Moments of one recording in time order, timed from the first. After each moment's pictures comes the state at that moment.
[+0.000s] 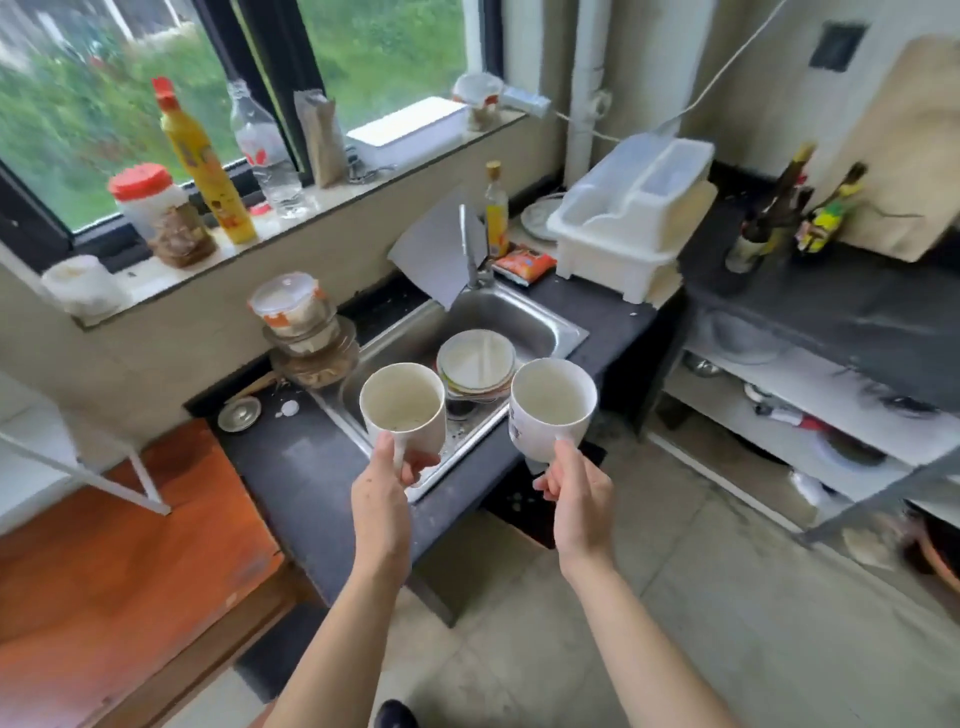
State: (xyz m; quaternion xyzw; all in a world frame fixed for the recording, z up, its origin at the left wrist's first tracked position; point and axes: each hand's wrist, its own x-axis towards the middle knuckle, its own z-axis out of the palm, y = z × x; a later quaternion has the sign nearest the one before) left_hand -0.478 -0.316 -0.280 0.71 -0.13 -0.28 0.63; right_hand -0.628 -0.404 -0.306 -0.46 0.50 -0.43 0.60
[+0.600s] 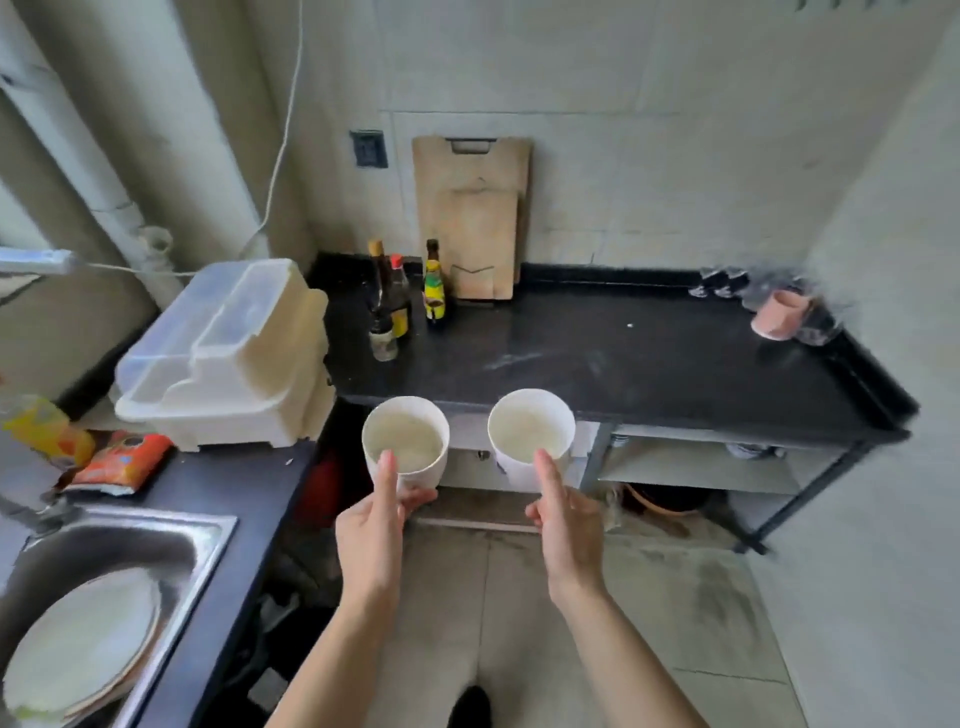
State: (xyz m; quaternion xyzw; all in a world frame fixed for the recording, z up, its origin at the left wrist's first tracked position) left_hand -0.778 -0.668 -0.272 0.60 -0.38 -0.48 0.52; right_hand -0.950 -0.656 -0.291 -0.23 0.67 -0.56 0.42
